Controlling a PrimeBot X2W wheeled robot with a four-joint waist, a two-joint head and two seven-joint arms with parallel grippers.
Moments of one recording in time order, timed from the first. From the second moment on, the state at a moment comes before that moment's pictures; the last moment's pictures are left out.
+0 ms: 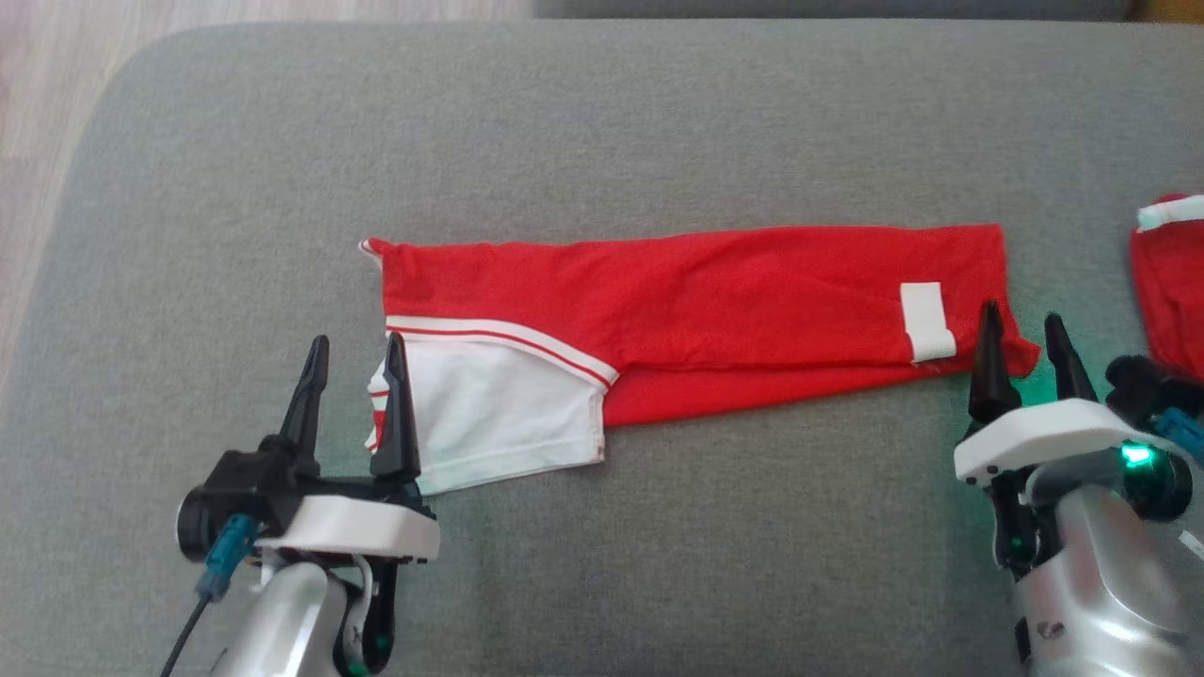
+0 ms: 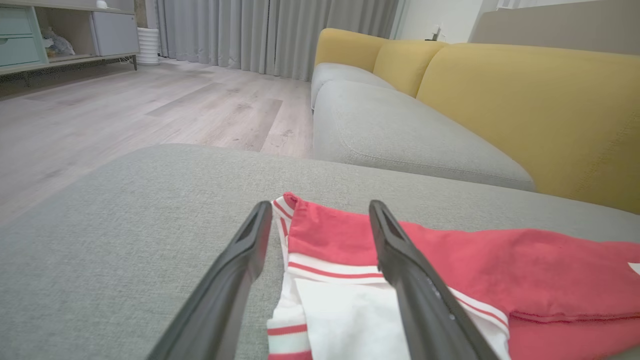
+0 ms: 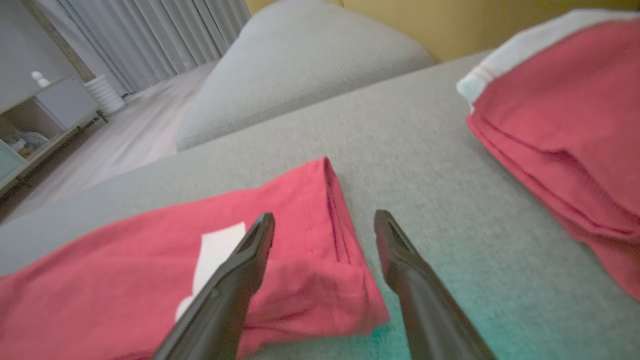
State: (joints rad) left arm -0.21 0.17 -0.34 0.27 -0.45 0.10 -0.25; right arm -0.36 -0.05 -0.14 0.66 0.25 0.12 -0.19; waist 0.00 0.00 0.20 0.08
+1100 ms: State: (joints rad) left arm -0.22 0.11 -0.22 0.32 -0.37 0.03 -0.25; right arm -0.50 -0.11 -0.37 0.78 0.00 0.12 -0.19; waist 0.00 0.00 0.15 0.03
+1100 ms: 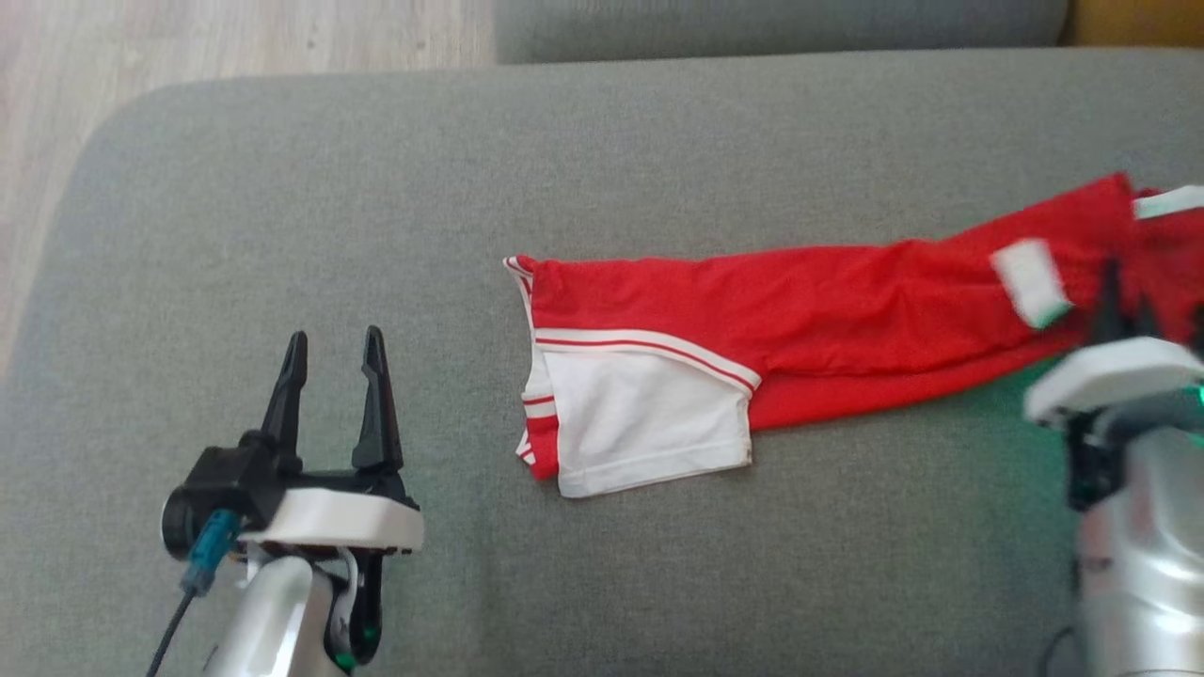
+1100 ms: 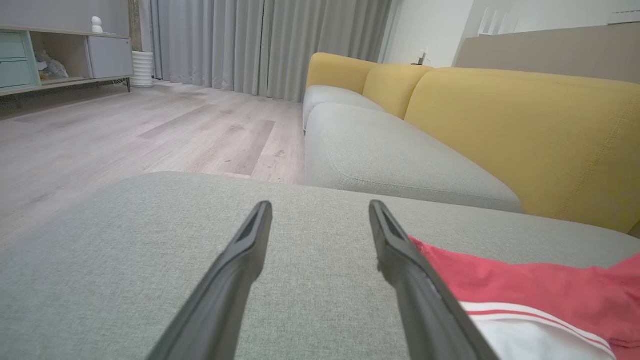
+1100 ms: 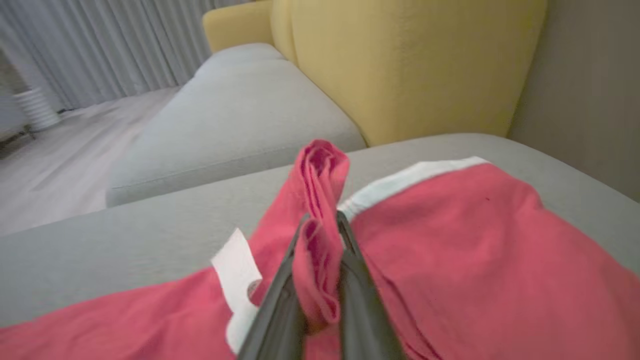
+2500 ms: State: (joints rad) left arm -0.22 0.07 -0.23 0.36 -0.36 0.01 -0.25; right arm -0.55 -0.07 0.82 0.79 0.76 0.12 -0.14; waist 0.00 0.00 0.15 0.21
